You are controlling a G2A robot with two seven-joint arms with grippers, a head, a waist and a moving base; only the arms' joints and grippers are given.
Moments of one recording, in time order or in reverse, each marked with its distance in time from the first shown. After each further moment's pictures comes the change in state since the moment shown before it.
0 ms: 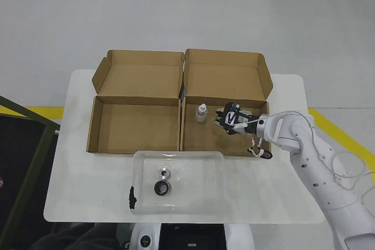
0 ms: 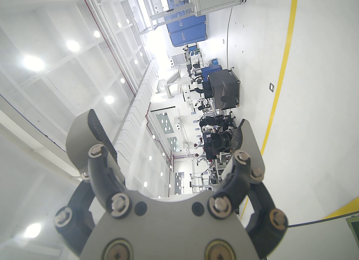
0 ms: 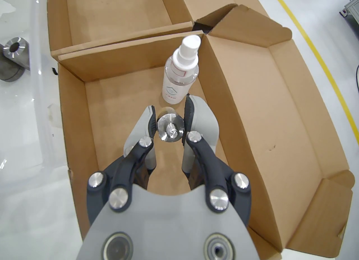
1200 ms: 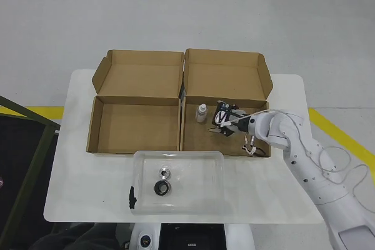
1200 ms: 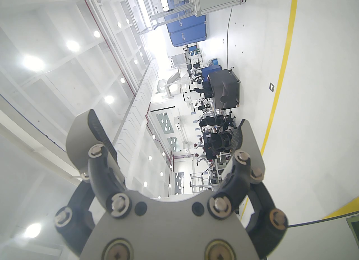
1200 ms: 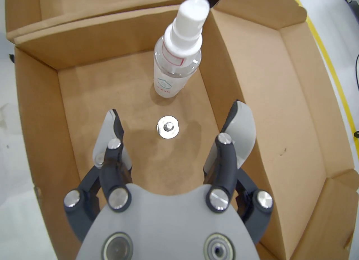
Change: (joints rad) left arm 0.000 0.000 0.000 0.000 0.000 0.000 0.000; right arm 0.029 -0.018 -0.053 0.022 -0.054 0.052 0.010
